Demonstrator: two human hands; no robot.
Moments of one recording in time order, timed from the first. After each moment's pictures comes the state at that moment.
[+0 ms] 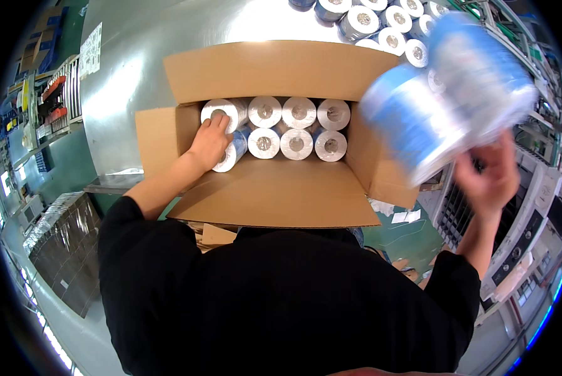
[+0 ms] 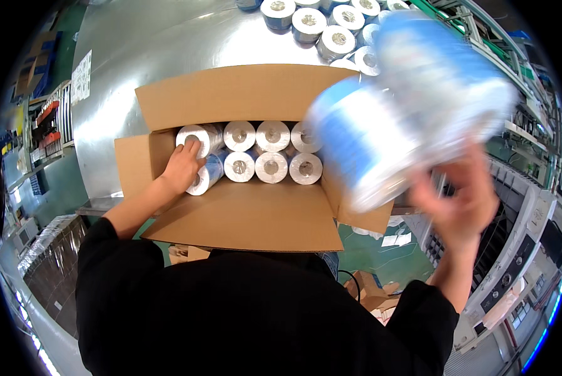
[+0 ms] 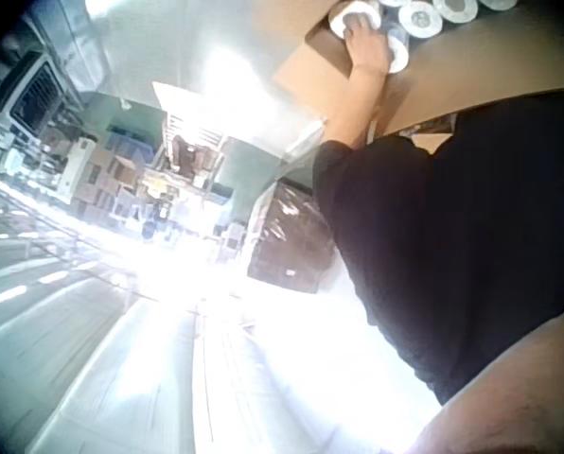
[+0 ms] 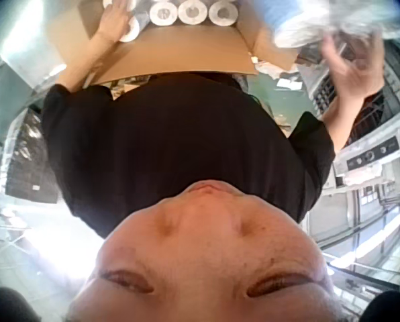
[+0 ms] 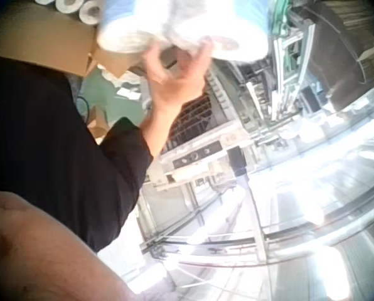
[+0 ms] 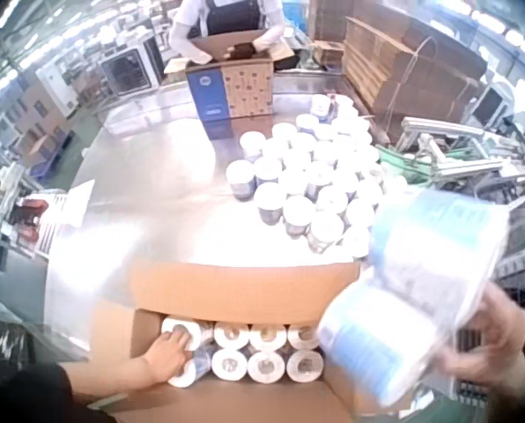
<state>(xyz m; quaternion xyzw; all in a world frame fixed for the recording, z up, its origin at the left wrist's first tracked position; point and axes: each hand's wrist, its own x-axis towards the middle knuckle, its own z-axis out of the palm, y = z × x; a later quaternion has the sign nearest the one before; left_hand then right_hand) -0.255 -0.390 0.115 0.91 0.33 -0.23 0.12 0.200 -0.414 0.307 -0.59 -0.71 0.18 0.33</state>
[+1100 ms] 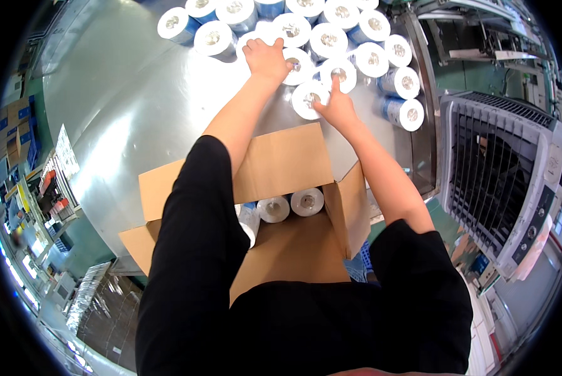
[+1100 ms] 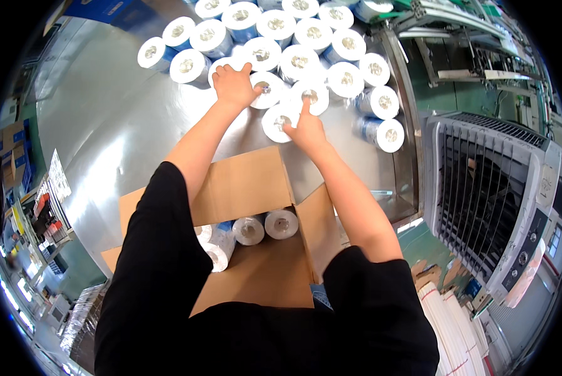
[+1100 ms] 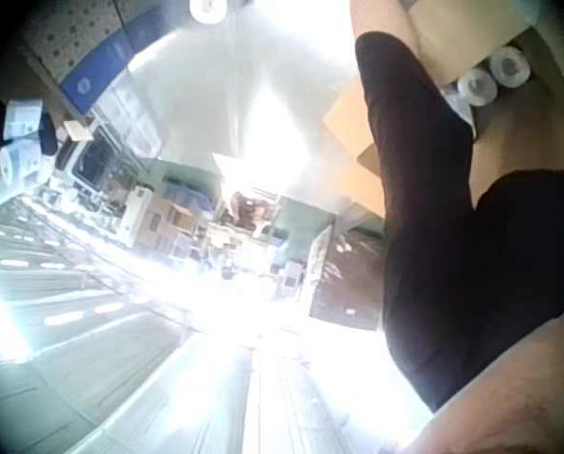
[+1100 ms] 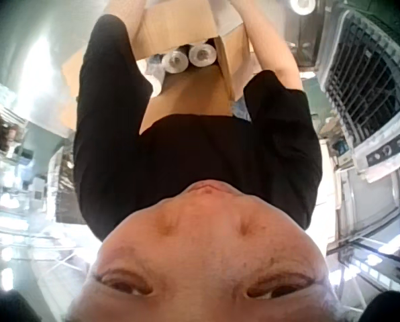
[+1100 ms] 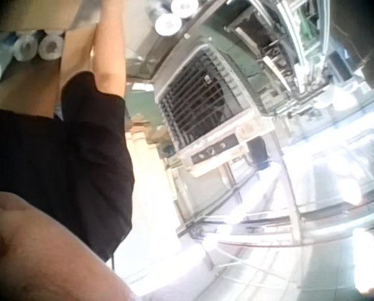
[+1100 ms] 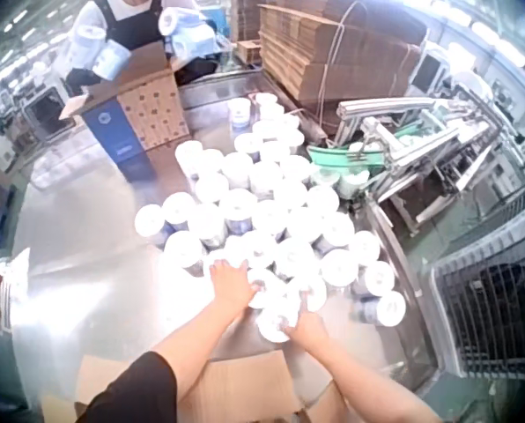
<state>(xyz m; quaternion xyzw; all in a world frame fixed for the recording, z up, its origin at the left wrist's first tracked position) 0.071 -0.133 -0.006 0.85 0.51 -0.13 0.09 0.203 -0.292 -0.033 -0.80 -0.48 0.34 0.15</state>
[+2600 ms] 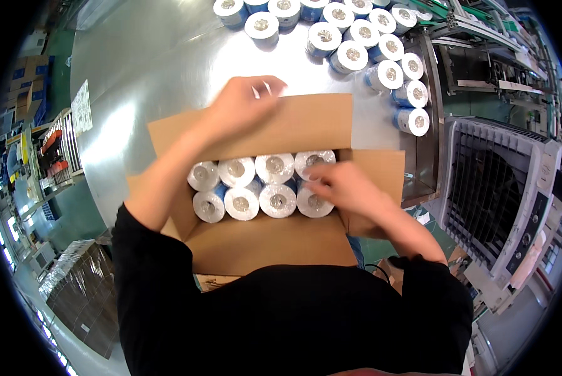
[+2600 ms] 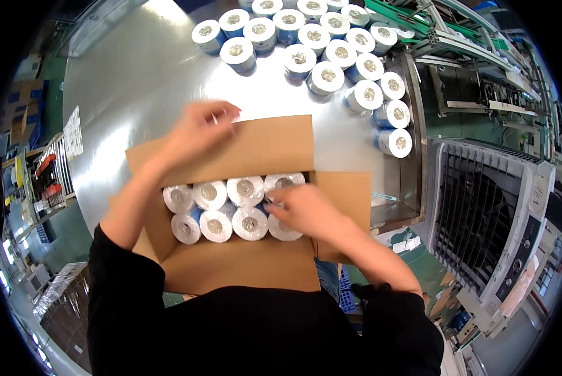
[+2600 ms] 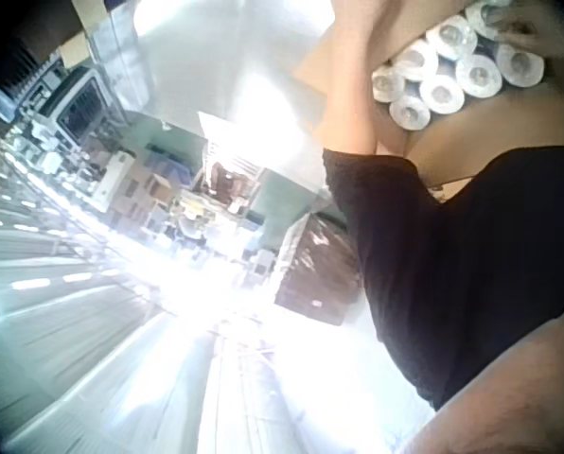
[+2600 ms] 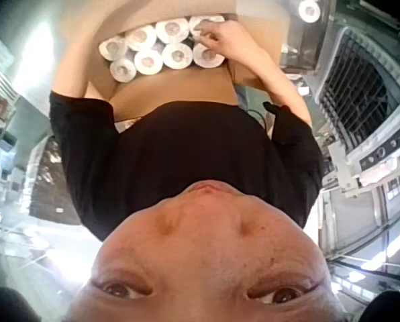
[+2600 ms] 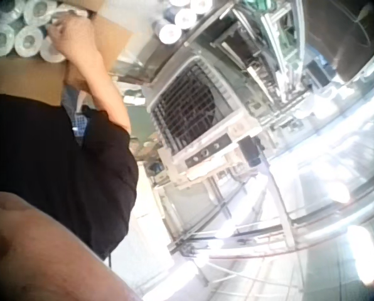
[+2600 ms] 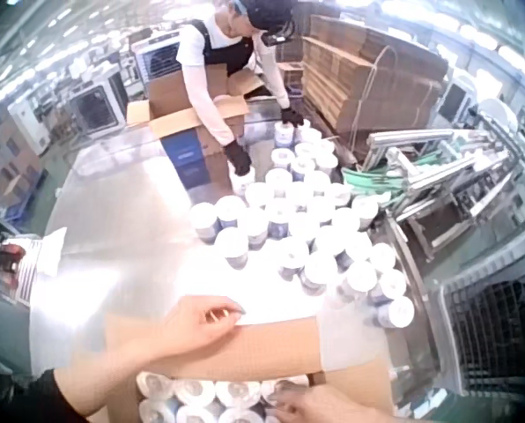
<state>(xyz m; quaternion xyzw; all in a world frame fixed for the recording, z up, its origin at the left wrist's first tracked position) -0.092 -0.214 0.195 0.66 0.48 -0.02 0.57 0.101 -0.393 0.184 -0.54 -0.68 0.48 0.13</state>
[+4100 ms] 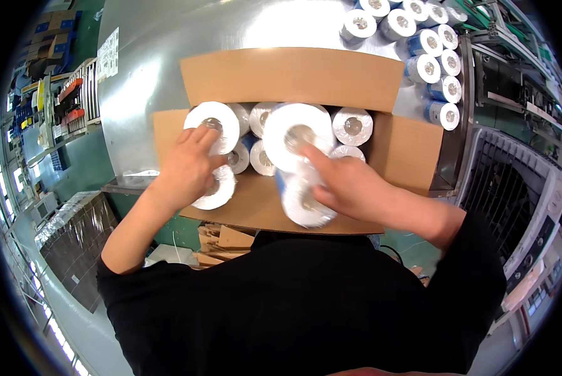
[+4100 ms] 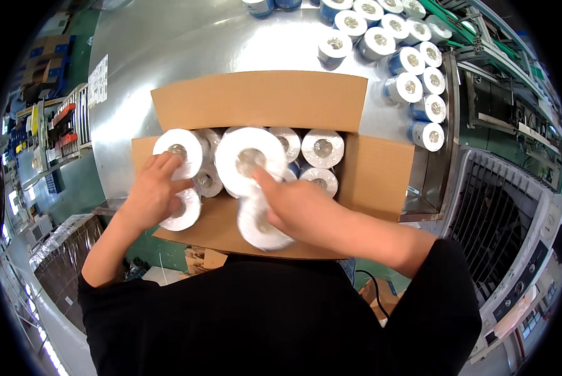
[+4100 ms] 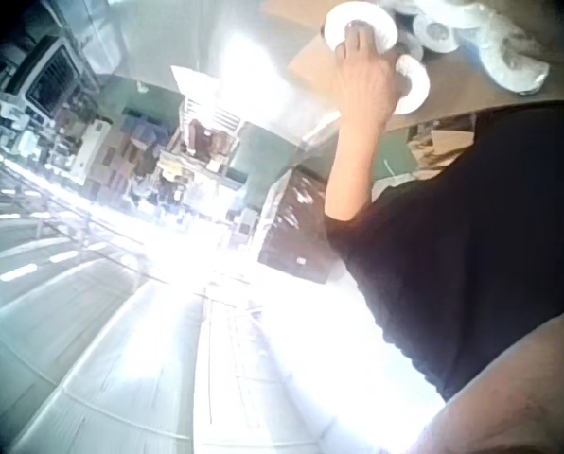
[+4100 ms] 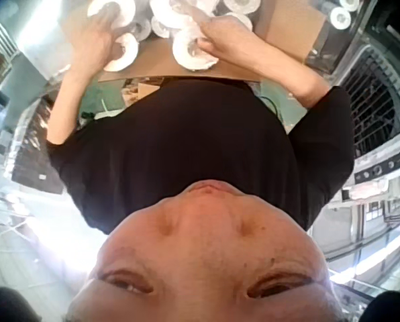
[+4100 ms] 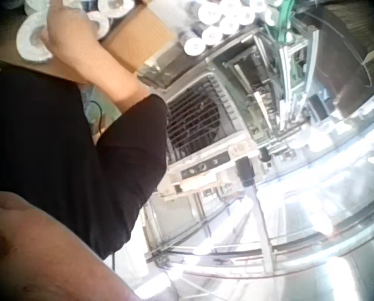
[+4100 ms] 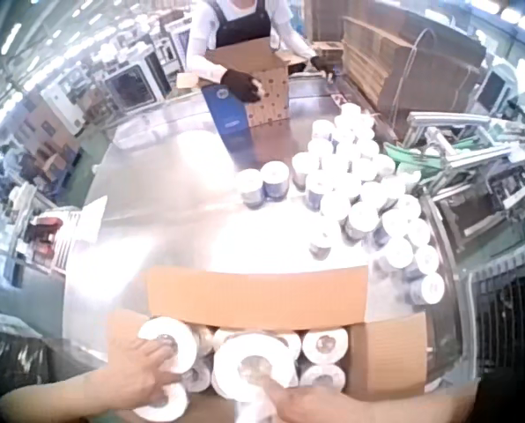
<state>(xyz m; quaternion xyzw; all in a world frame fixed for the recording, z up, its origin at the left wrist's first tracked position) -0.256 -0.359 0.275 0.91 0.34 -0.13 0.21 0.040 -0.405 0.247 -0.38 -0.76 0.52 0.08</state>
